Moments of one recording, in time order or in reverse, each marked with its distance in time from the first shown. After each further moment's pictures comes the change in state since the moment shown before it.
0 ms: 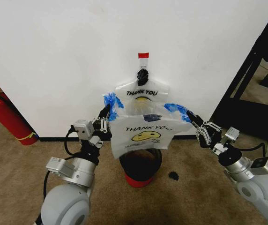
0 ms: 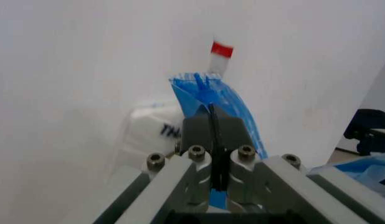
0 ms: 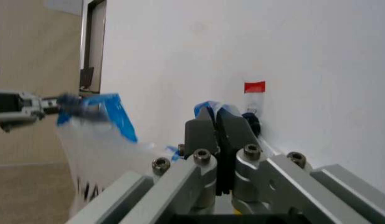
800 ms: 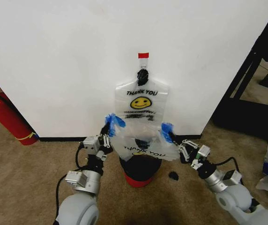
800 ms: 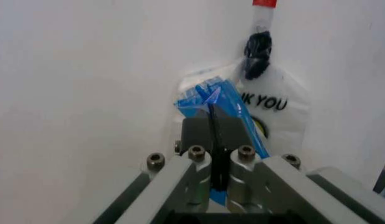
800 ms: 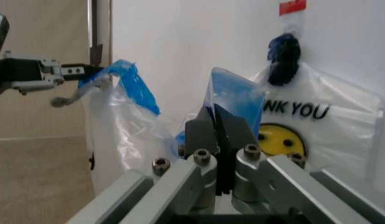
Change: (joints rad) left arm 0.080 -0.023 -0.047 0.153 0.228 -0.111 0.037; right arm 0.117 0.111 -0.277 -0.200 -0.182 0.062 0.000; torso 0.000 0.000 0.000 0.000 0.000
